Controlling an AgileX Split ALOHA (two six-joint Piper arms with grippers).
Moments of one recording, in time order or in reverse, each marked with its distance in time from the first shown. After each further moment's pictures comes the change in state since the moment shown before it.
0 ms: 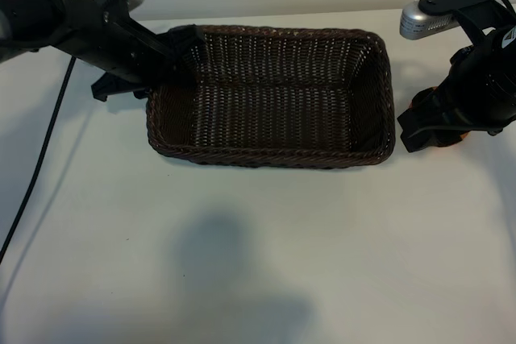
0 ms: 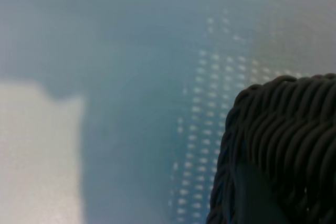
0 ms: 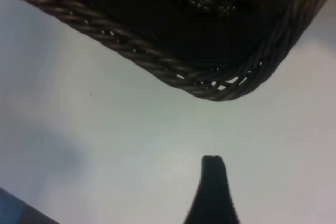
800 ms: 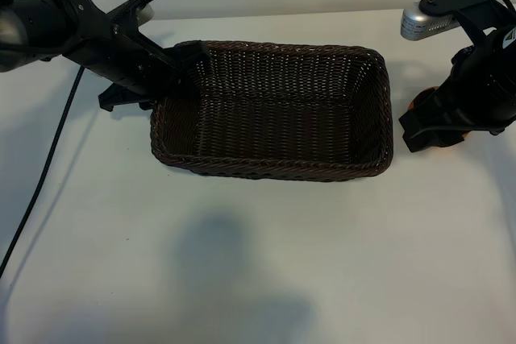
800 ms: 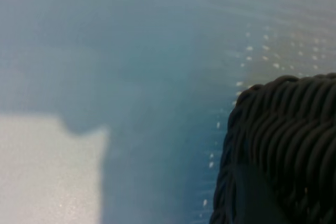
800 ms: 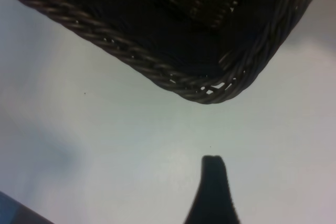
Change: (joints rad) left arm 0.000 0.052 -0.003 -0.013 0.002 0.046; right arm 0.000 0.000 0.000 -0.014 -0.001 0.000
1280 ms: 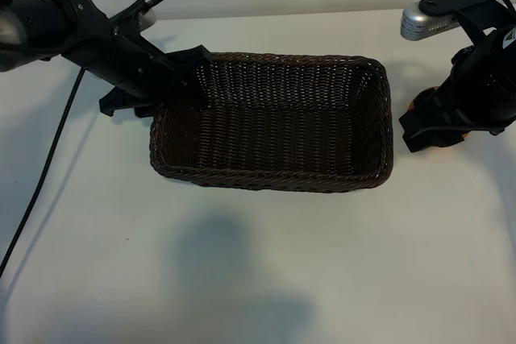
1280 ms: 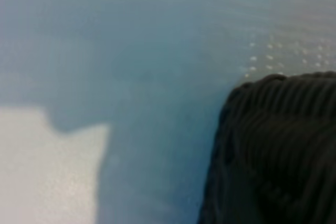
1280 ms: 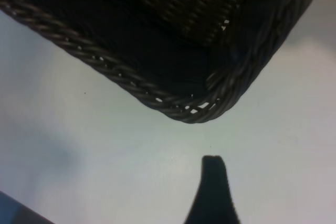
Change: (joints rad) left arm 0.000 0.000 0.000 -0.002 0.059 0.001; right arm 0.000 0.000 0.000 0.000 0.000 0.000
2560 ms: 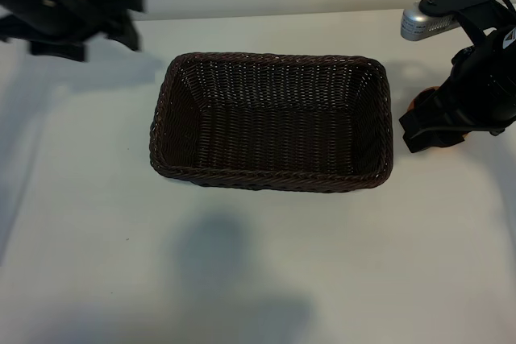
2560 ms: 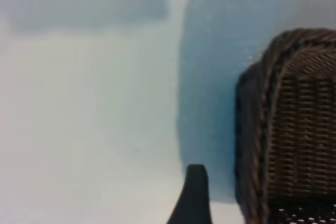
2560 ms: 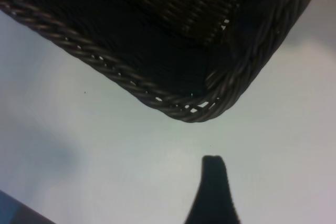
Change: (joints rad) left arm 0.063 -0.308 -0.138 0.383 0.319 -0.102; right arm 0.000 0.000 0.000 -0.001 0.002 0.000
